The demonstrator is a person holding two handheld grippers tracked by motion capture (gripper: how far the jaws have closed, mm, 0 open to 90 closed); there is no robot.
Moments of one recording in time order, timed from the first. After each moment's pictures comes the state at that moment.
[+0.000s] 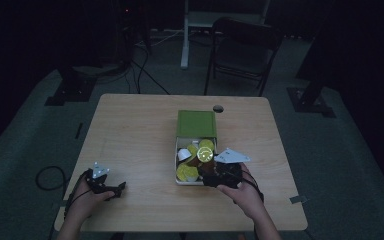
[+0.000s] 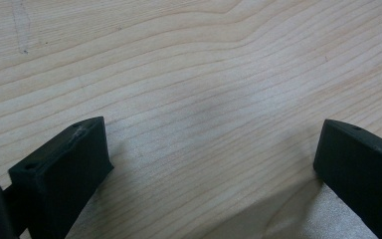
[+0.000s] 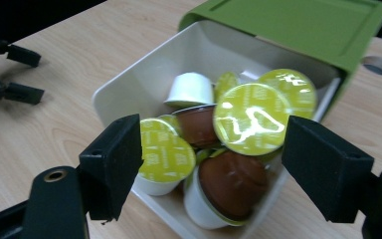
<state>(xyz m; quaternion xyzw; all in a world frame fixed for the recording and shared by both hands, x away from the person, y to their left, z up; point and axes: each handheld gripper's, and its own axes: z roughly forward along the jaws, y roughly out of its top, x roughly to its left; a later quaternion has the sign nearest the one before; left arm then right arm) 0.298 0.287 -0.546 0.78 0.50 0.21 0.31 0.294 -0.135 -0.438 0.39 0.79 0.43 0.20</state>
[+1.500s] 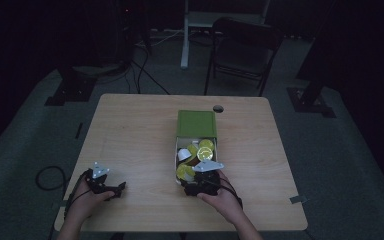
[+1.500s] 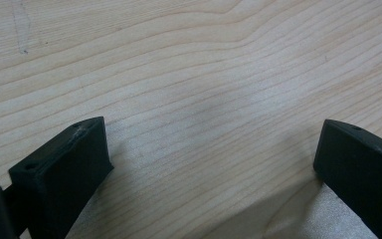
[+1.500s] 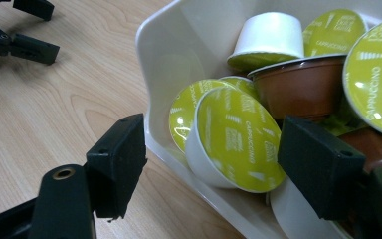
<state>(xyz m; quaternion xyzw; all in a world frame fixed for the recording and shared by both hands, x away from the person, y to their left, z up) 0.298 0.287 -0.546 0.78 0.50 0.21 0.31 0.293 -0.084 -0.486 0.38 0.82 0.40 0.15</state>
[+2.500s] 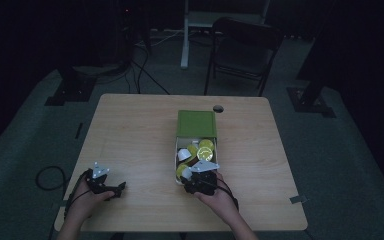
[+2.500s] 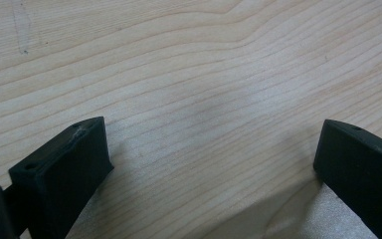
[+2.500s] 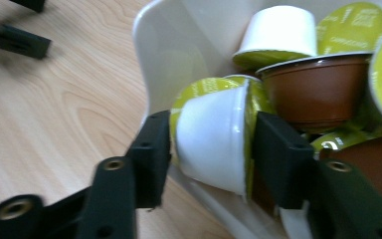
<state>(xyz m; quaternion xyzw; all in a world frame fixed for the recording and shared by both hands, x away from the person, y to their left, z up) 0.298 0.287 -0.546 0.78 0.50 0.21 0.31 0.297 -0.077 -0.494 0.37 0.83 0.39 0.16</state>
